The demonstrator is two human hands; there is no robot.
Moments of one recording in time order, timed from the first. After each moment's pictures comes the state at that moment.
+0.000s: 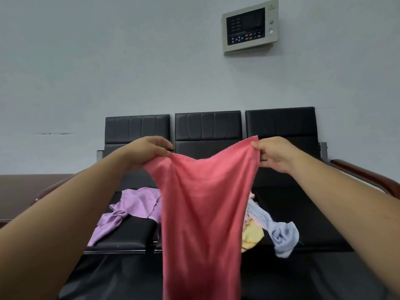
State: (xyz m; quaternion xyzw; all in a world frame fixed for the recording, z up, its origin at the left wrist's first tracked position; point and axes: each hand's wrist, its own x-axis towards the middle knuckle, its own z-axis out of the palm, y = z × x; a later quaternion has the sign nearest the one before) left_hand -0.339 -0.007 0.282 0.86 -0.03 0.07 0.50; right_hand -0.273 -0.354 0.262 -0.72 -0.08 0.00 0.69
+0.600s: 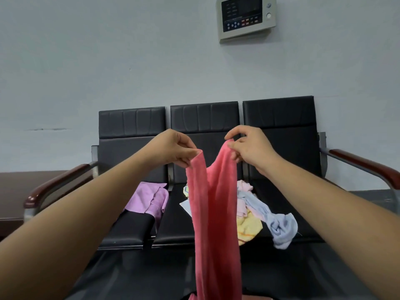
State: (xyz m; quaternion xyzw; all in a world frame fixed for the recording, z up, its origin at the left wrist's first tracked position) left_hand -0.347 -0.083 0.272 0.89 -0.15 0.09 0.42; right_hand -0.297 -0.310 0.245 -0.79 -0.19 -0.16 0.56
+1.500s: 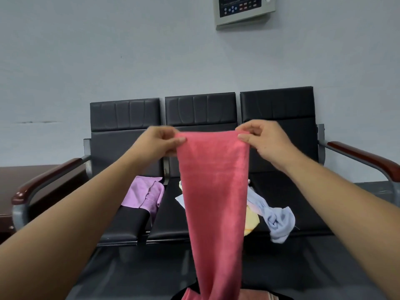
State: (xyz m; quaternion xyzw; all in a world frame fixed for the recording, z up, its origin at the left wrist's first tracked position) left_hand -0.321 -0.067 0.245 0.82 -0.15 0.15 0.54; right_hand -0.279 -0.347 0.234 -0.80 -0.22 -0.19 0.53
